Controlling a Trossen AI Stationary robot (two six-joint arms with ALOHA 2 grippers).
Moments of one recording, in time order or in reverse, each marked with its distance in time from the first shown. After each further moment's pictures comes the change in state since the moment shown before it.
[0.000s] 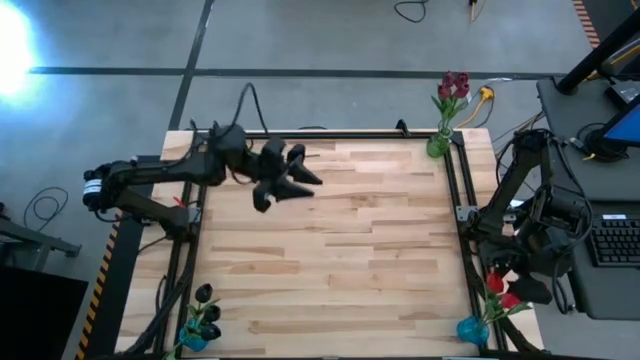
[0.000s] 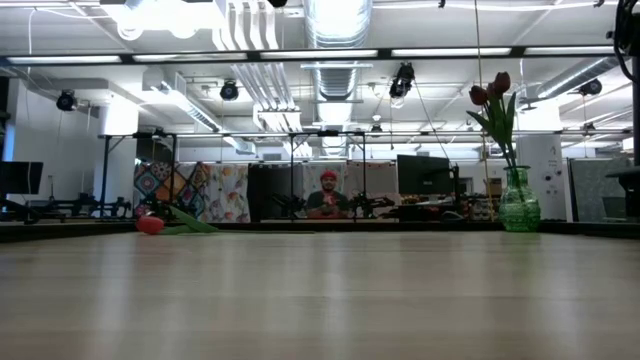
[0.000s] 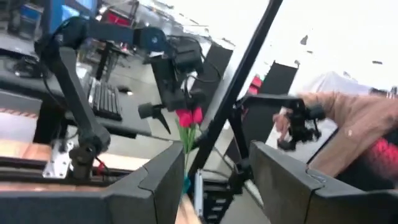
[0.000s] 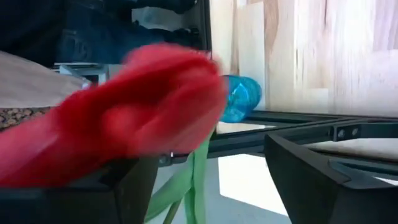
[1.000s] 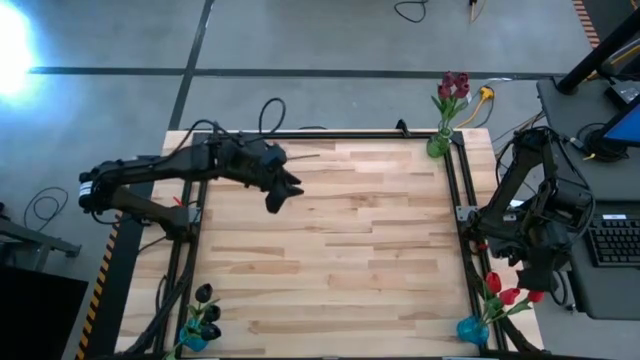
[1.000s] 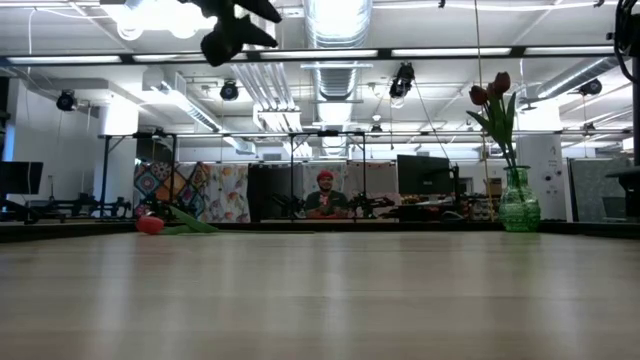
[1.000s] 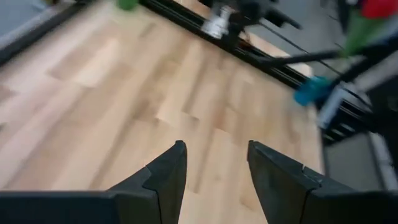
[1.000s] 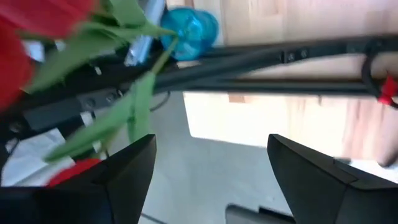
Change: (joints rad) left arm 0.004 -0.047 0.103 -0.862 -0.435 0.099; right arm 0.000 -0.003 0.057 -0.242 -0.187 0.039
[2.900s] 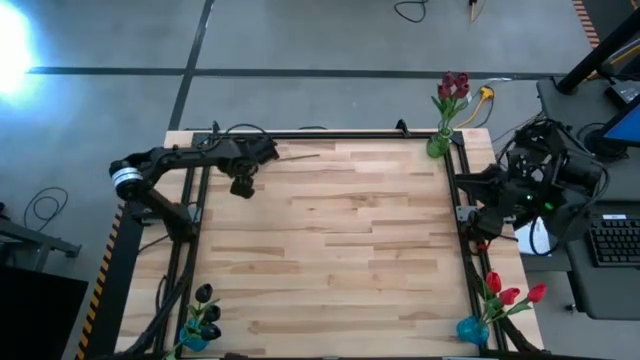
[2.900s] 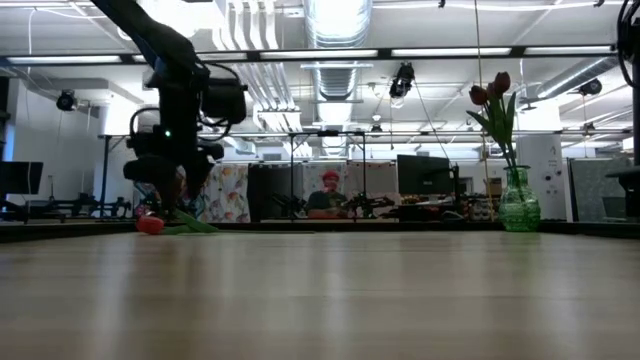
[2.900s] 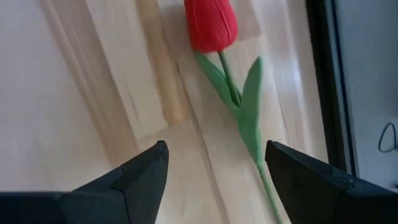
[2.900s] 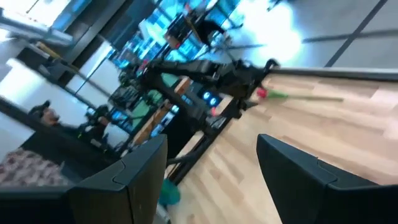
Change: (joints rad) left arm 0.362 0.297 -0.289 -0.227 -0.618 -1.938; right arm -0.057 -0.029 0.138 0.052 1.619 0.261
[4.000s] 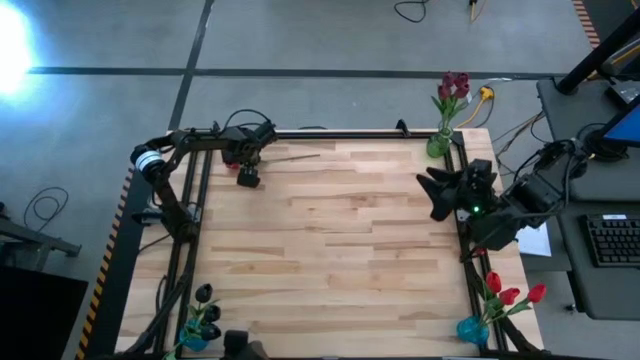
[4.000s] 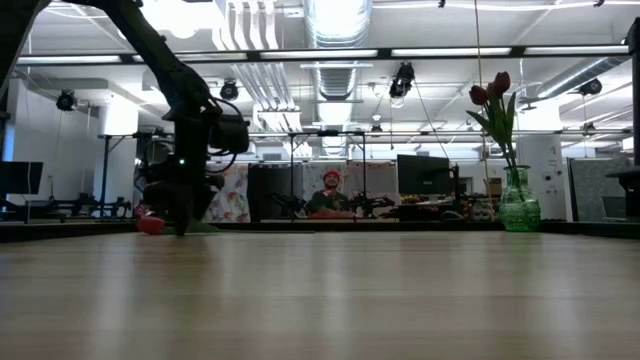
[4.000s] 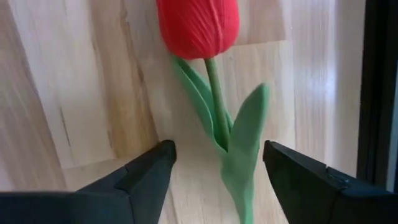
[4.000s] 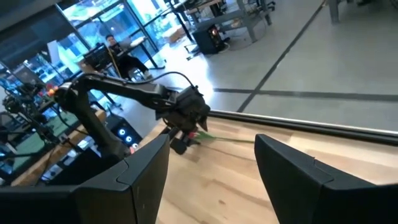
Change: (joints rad) left arm 0.212 0.229 0.071 0.114 0.170 0.056; right arm -0.478 0.201 -0.001 0.265 -0.087 -0.330
